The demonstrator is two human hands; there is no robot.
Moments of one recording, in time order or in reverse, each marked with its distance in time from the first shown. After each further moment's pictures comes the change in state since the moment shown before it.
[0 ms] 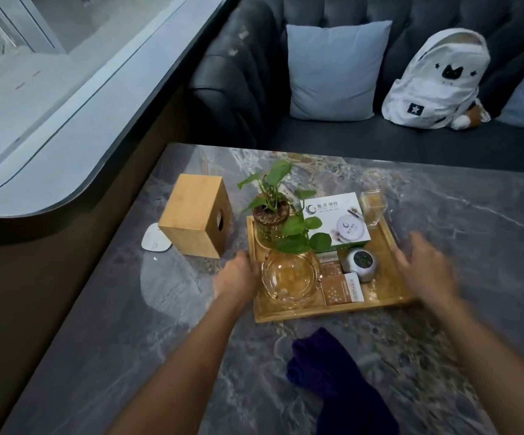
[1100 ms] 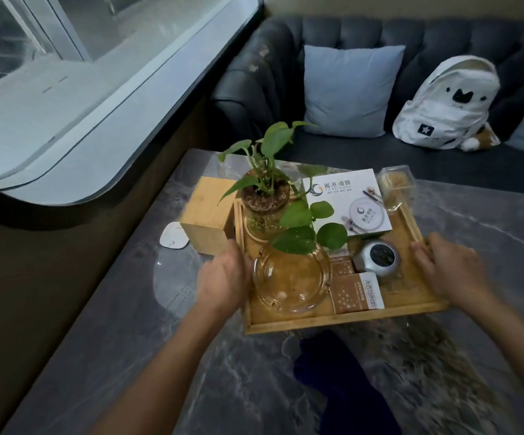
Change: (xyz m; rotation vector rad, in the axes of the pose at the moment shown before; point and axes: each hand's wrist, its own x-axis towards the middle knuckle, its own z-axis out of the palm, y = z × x) left_hand -0.059 -0.008 -0.071 -0.055 0.286 0.291; right_hand -0.016 -0.024 -0.061 -0.075 -0.006 -0.304
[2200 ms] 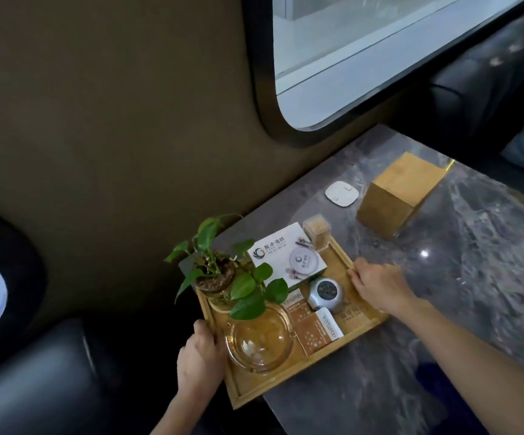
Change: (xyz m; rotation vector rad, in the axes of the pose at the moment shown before) left_hand -0.272 -0.161 -0.025 -0.167 0.251 -1.032; right_hand -0.061 -0.250 0.151 -0.271 -0.355 -0.916
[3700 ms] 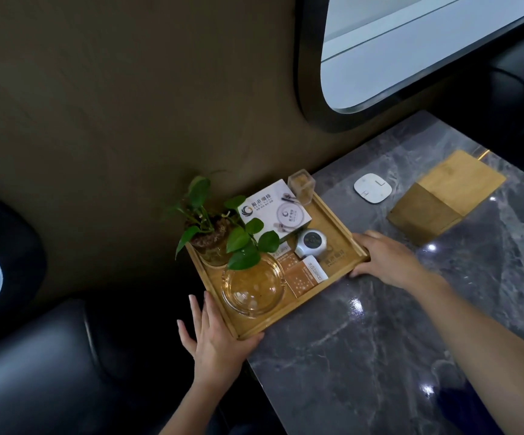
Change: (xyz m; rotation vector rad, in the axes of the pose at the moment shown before) left_hand 0.014 0.003 0.019 0.006 0.035 0.045; right_hand 0.071 -0.005 -0.013 0.267 -0.213 -0.053
